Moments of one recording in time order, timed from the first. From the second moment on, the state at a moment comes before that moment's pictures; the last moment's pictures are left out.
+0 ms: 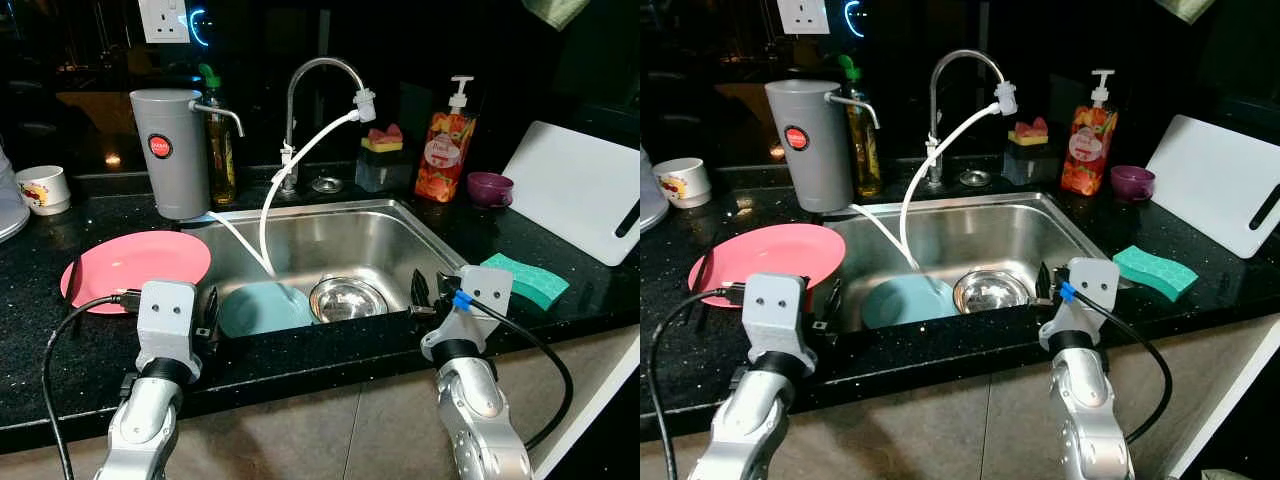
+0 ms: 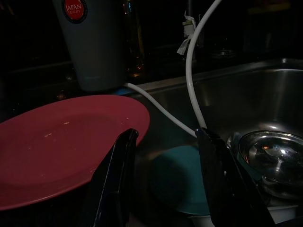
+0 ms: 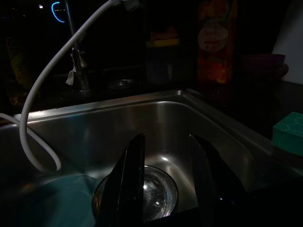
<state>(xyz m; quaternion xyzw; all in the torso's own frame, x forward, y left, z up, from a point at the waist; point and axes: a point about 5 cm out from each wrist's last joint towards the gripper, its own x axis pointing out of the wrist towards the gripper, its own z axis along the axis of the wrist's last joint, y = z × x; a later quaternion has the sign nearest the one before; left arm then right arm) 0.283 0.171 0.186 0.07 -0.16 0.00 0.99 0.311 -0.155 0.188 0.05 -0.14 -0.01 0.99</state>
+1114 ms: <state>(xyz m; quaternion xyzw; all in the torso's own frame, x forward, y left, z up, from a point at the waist) 0.284 0.170 0.186 0.06 -0.16 0.00 0.99 0.311 -0.155 0.188 0.05 -0.14 -0.01 0.99</state>
